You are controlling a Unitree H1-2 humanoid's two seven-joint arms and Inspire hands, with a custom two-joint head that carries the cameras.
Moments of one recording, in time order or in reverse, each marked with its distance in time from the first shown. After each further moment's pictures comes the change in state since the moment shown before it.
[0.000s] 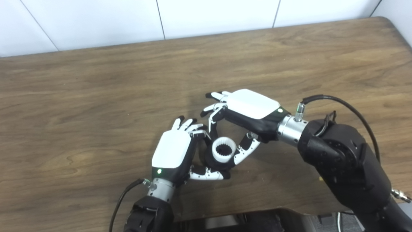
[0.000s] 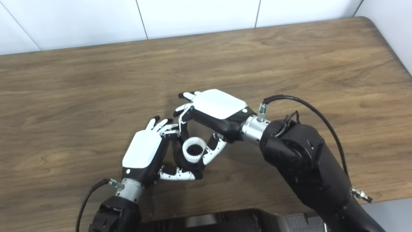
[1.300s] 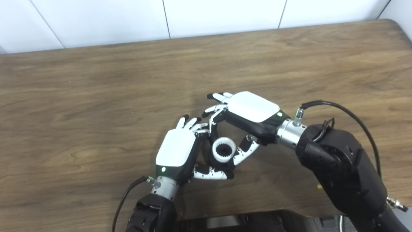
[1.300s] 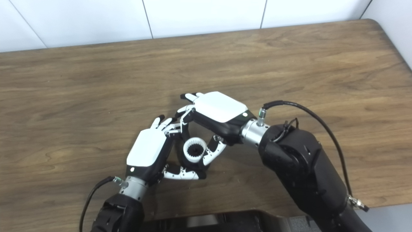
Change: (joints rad) left arm -0.002 -0.005 -0.005 0.000 0.002 0.005 -0.002; right arm 0.026 0.042 -0.008 0.043 -0.035 -0.075 -0.032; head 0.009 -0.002
